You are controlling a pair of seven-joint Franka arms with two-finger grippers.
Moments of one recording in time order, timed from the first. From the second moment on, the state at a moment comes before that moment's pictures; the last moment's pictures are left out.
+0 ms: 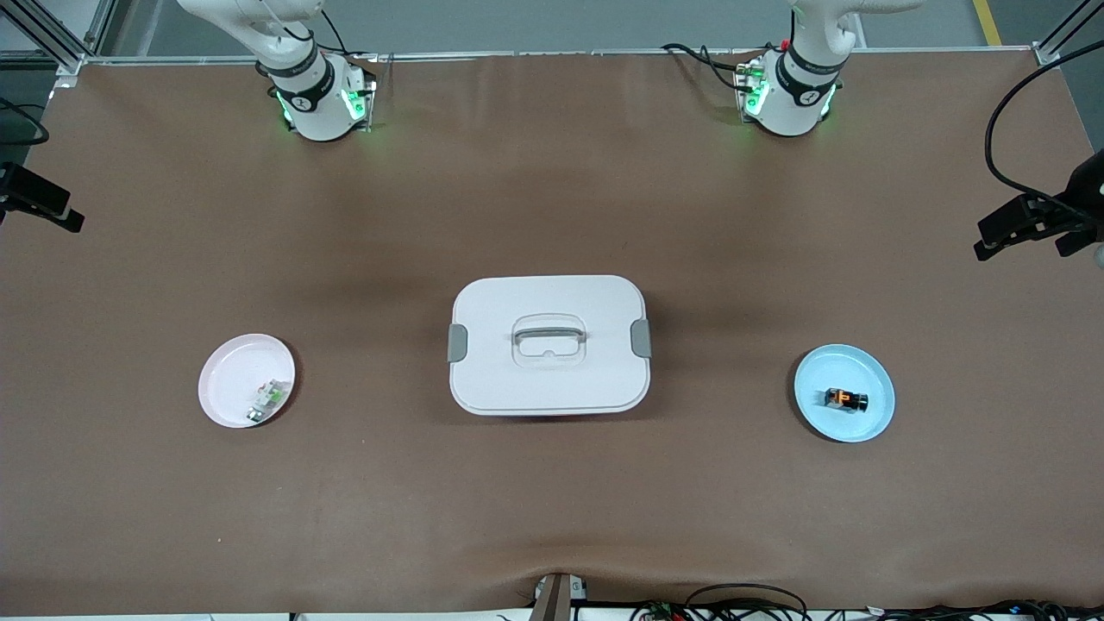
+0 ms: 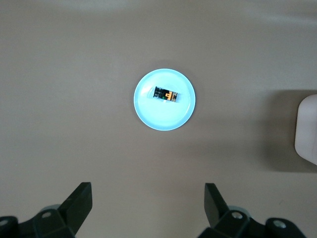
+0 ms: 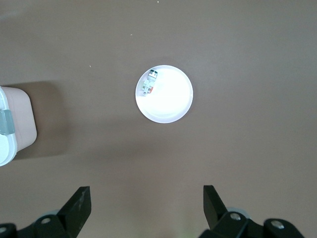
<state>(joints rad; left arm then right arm) -0.04 0.04 0.04 -1.52 0.02 1.62 -0.03 -0.05 0.06 -0.05 -1.38 0.02 1.42 -0.01</state>
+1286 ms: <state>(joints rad) -0.04 0.16 0.04 -1.53 0.00 1.63 -0.02 -0.05 0.06 -0.05 -1.38 0.03 1.40 -0.01</state>
